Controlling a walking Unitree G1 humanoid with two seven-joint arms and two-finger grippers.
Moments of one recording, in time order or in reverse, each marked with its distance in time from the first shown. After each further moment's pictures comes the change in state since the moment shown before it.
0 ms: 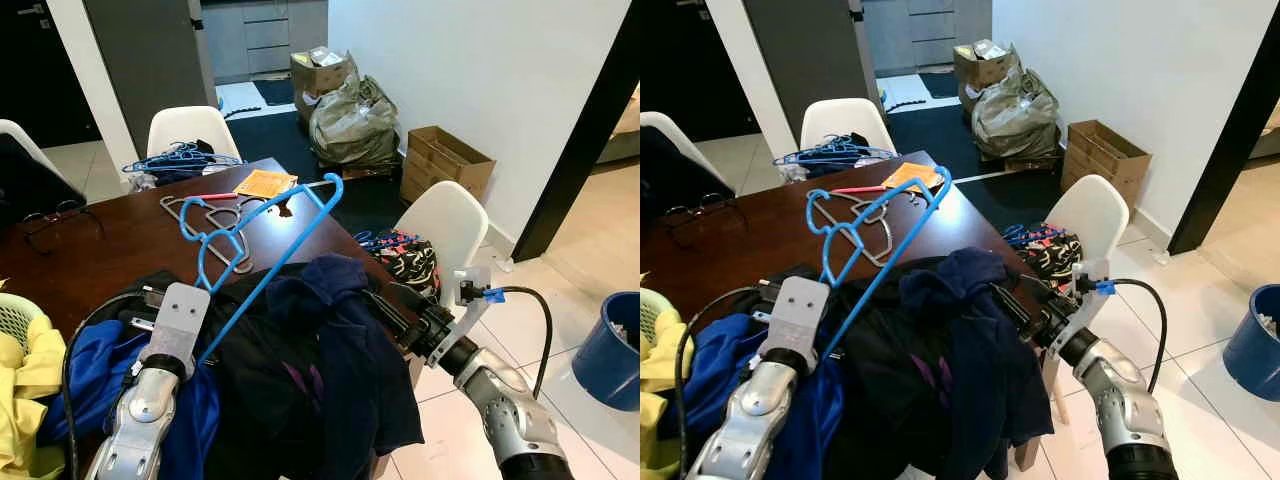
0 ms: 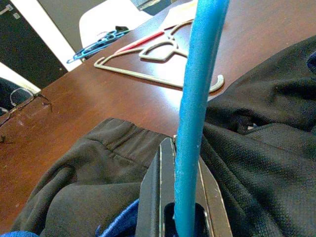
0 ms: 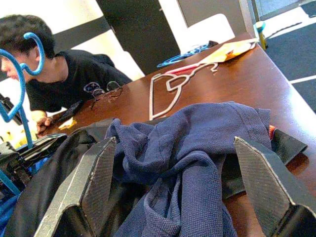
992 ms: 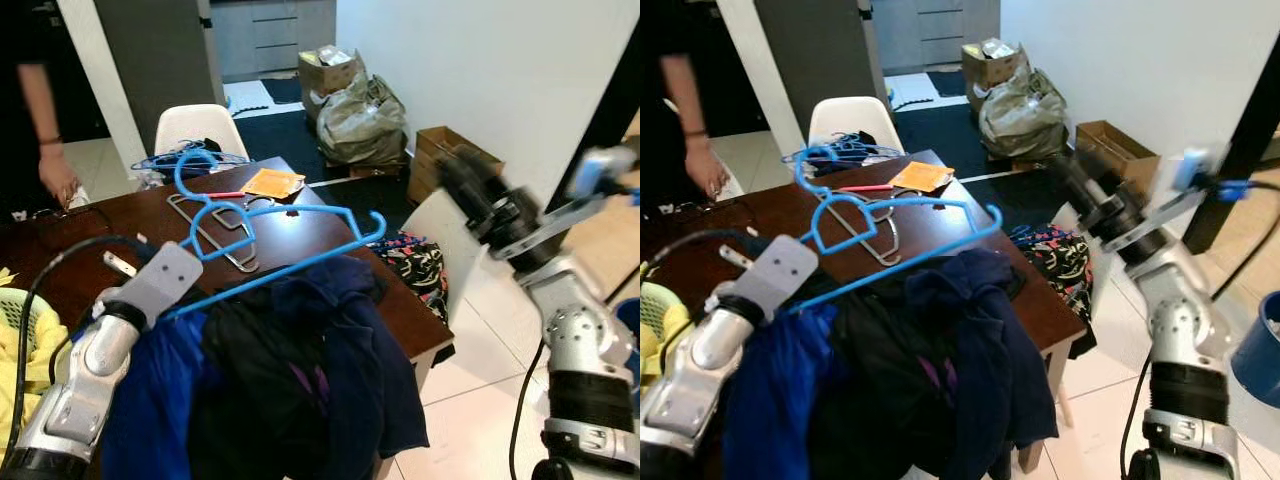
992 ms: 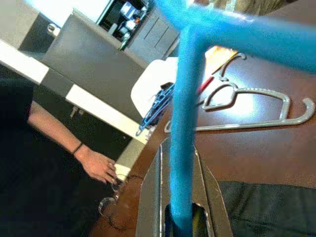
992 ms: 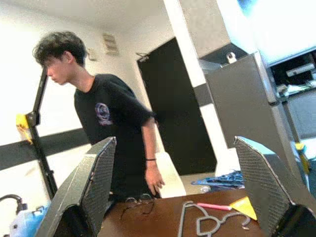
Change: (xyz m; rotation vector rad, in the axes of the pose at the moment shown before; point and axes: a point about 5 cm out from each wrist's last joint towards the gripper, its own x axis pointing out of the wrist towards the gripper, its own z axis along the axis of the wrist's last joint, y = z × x) left arm 0.027 0.059 0.064 0.537 -0.250 -0.064; right arm 0.012 0.009 0.156 -0.080 -0.458 0.220
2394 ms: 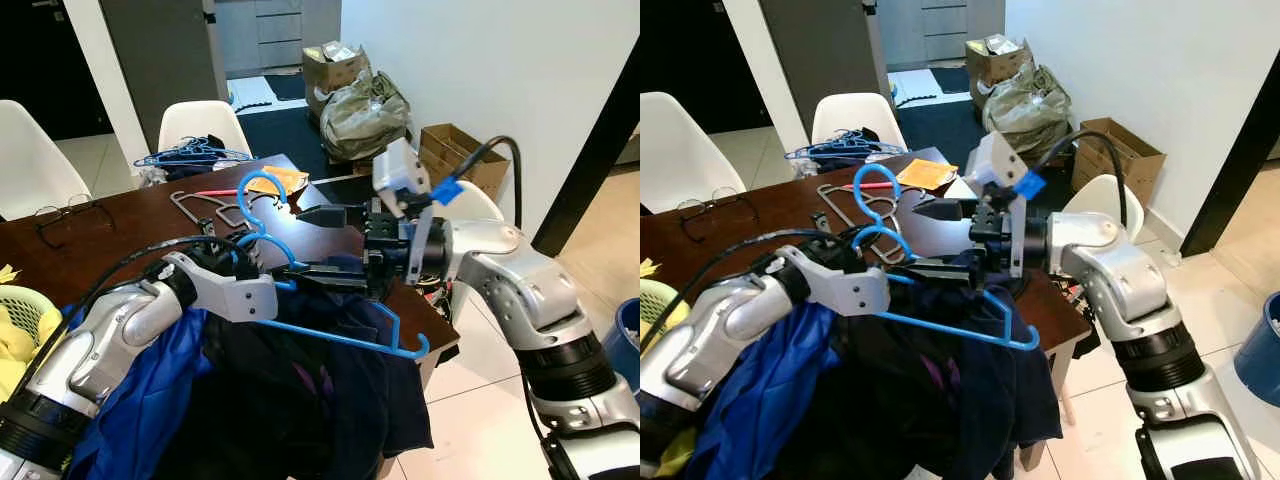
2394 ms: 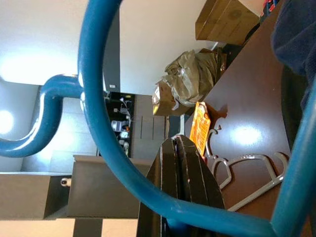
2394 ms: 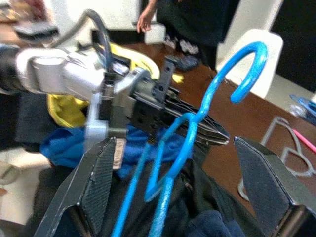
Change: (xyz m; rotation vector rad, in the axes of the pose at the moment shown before) left arm 0.016 -0.026 0.074 0.450 -0.455 -0.288; right arm 0.060 0.094 -0.056 -0.297 0.703 0.596
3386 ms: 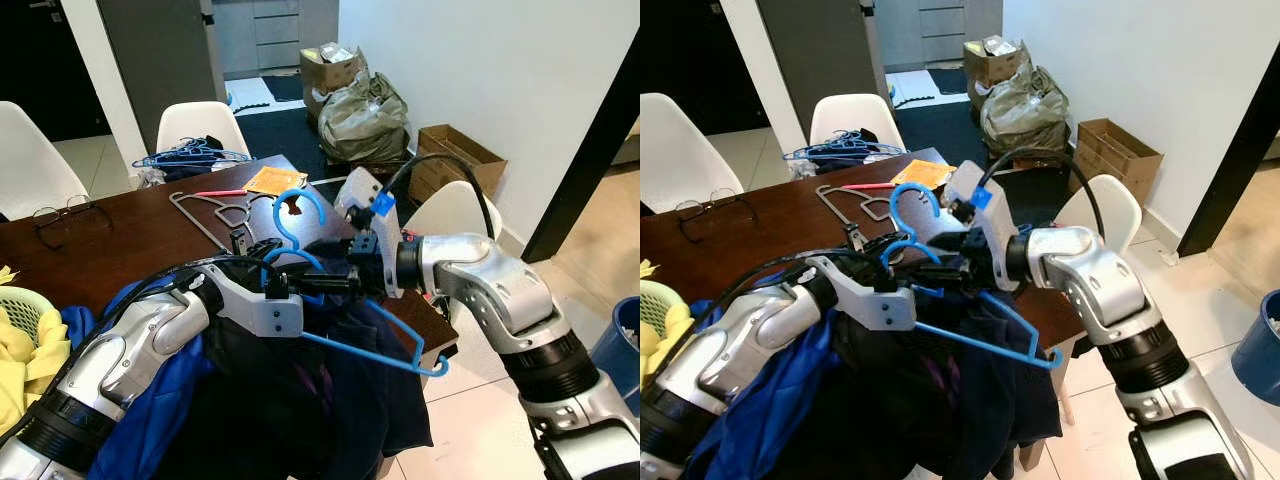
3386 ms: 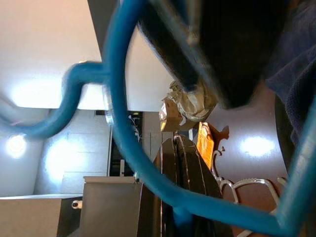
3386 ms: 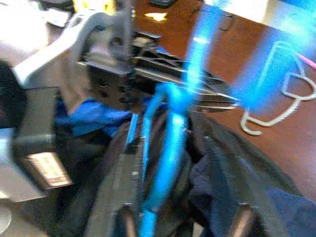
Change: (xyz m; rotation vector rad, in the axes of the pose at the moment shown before) left arm 0.012 -0.011 0.018 0.063 -0.064 -0.004; right arm 0.012 0.004 -0.028 0.134 0.234 -0.063
